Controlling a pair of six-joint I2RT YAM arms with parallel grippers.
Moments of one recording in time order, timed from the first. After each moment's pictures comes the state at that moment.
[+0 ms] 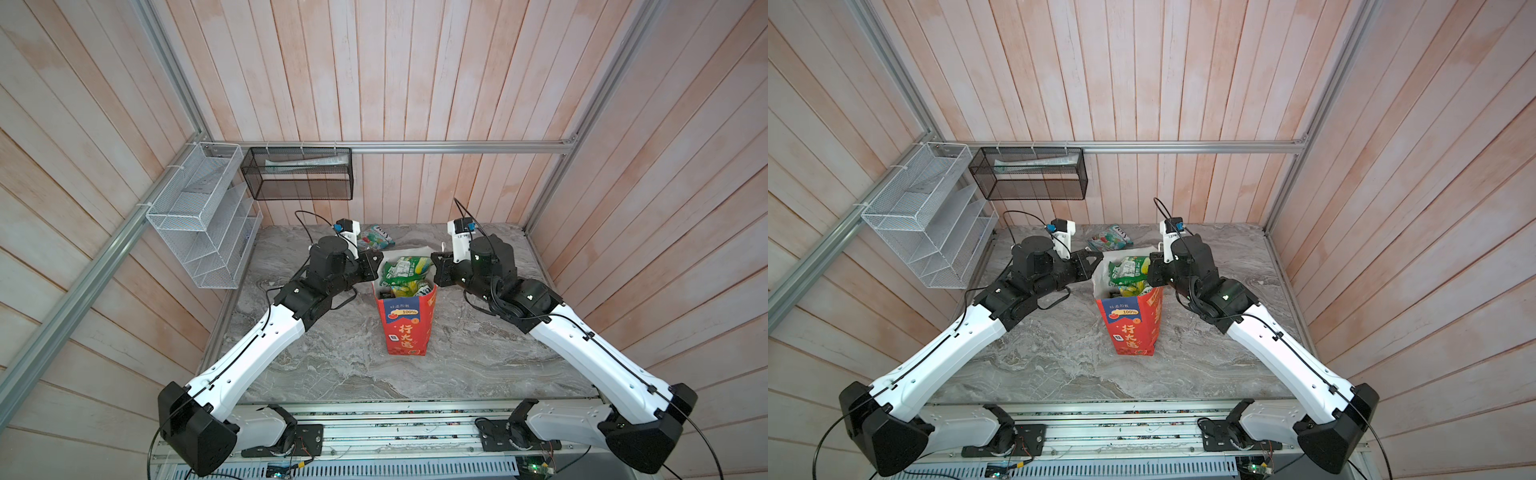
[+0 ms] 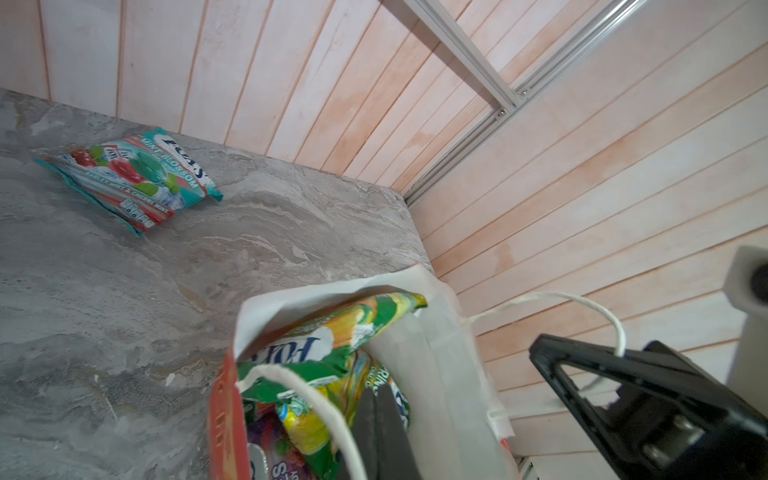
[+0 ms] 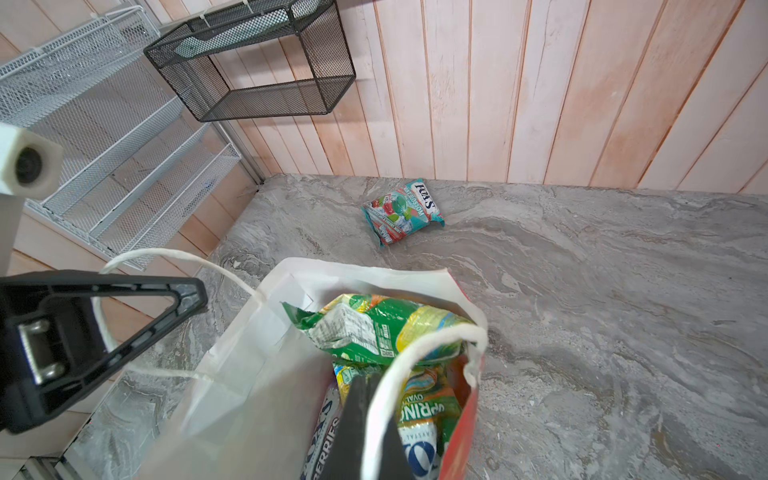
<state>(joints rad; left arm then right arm) -0.60 1.27 1.22 -0.25 0.14 -0.64 0.72 1.22 1.32 -0.48 0.13 0.38</state>
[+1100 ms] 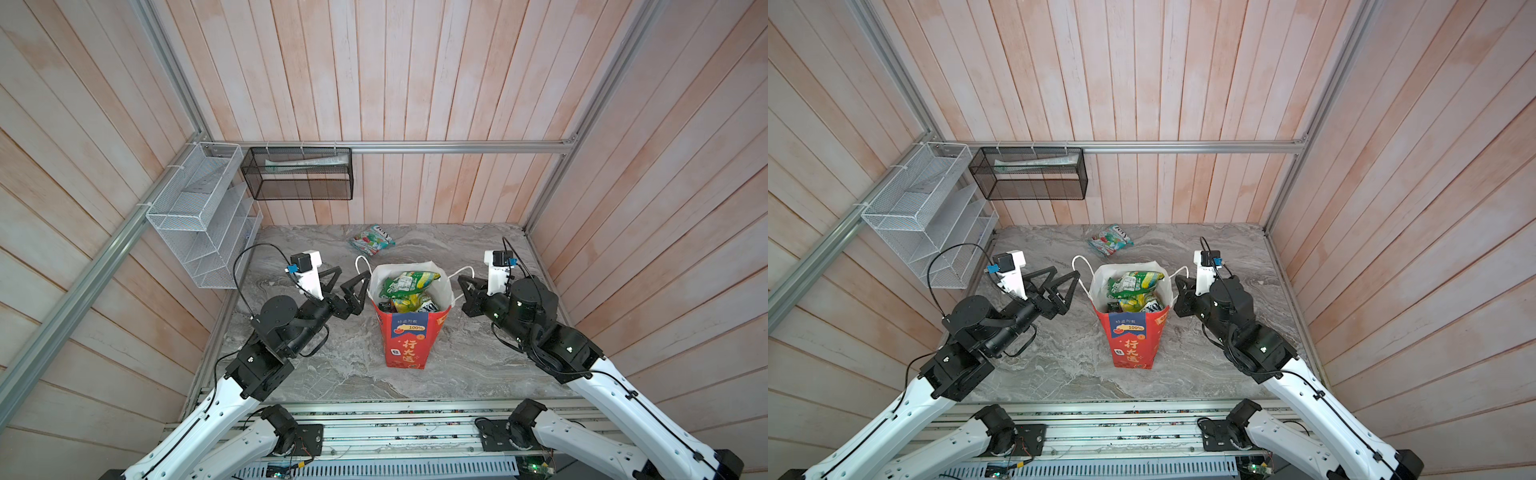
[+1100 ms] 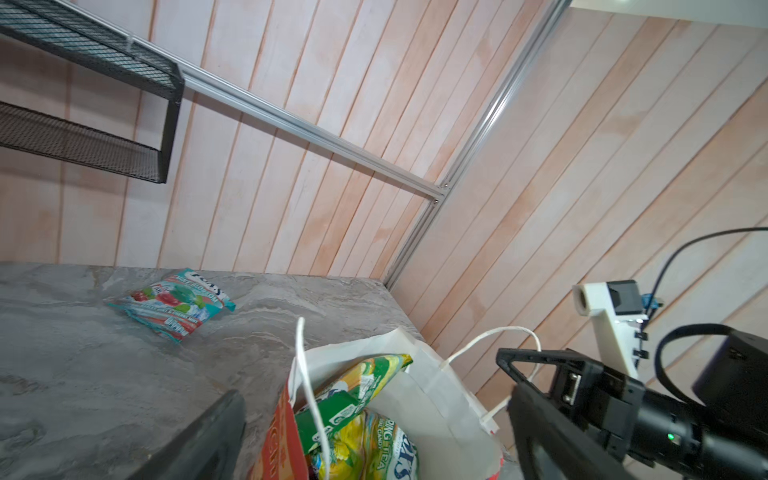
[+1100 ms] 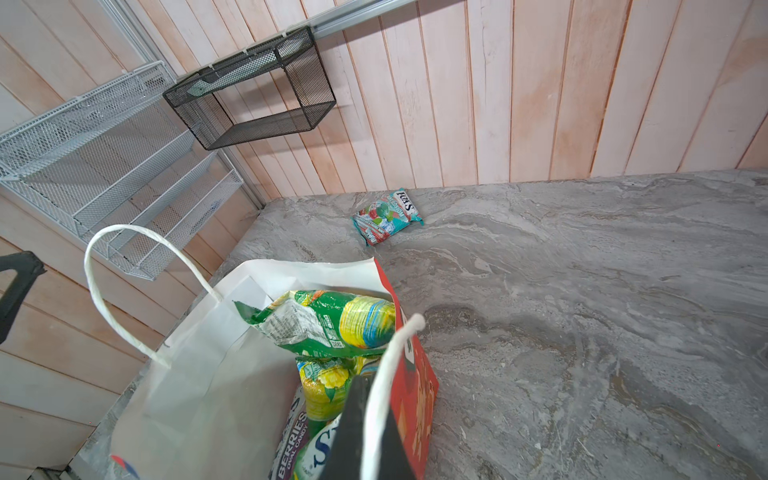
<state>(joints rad) -0.68 0.77 0.85 -0.04 -0.09 -0.48 0.70 0.84 0.97 -0.39 0.19 0.42</state>
